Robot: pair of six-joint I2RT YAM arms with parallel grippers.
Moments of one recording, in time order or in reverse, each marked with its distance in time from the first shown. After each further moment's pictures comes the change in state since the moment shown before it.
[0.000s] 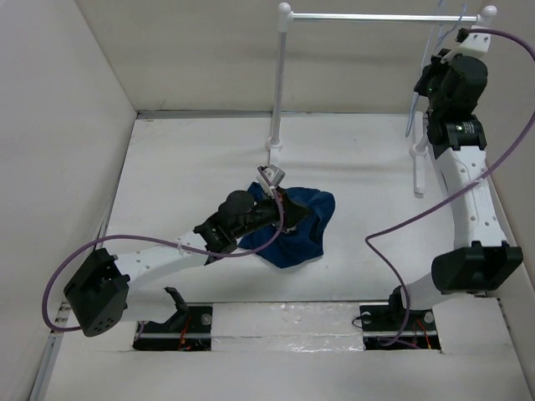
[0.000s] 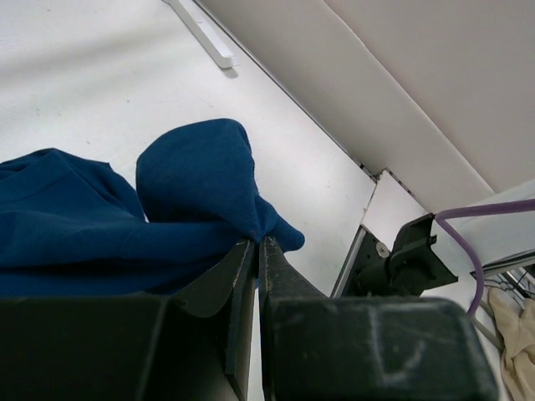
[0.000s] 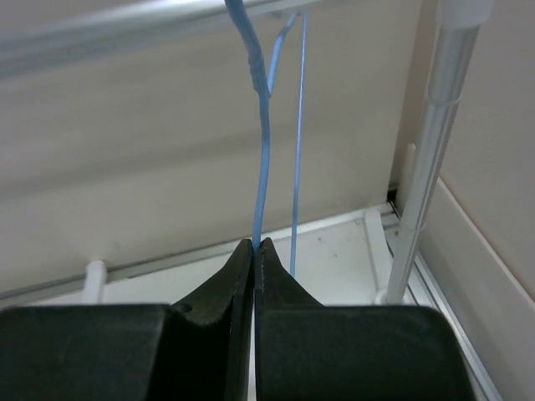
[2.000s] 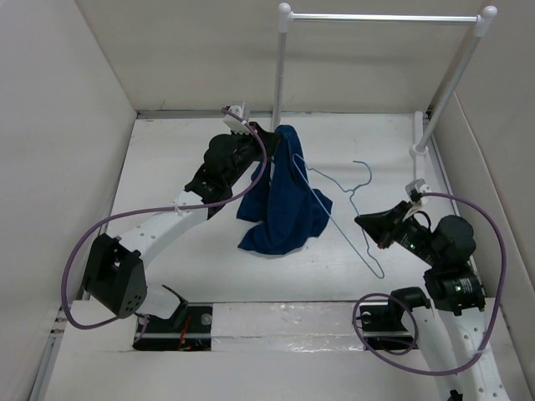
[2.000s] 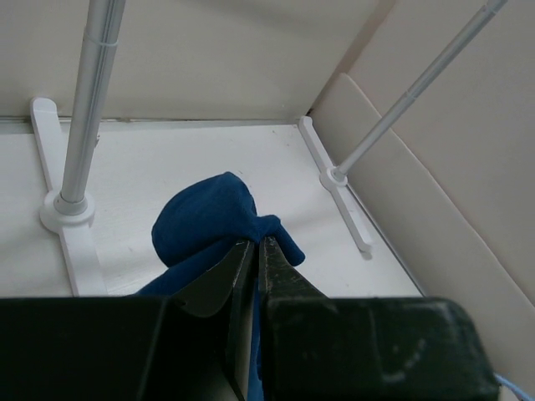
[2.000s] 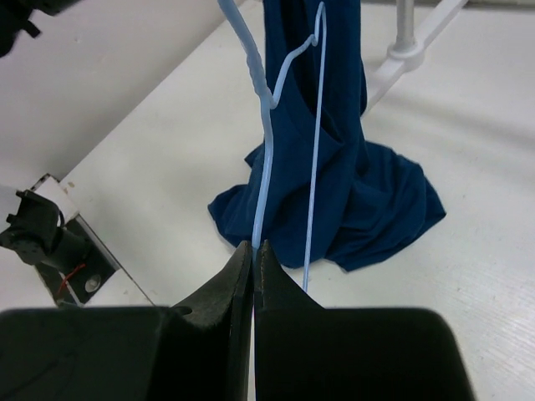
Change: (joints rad) left arm 0.308 0.174 0.376 -0.102 -0.188 0.042; right arm 0.159 -1.159 -1.070 -0.179 -0.857 0.168
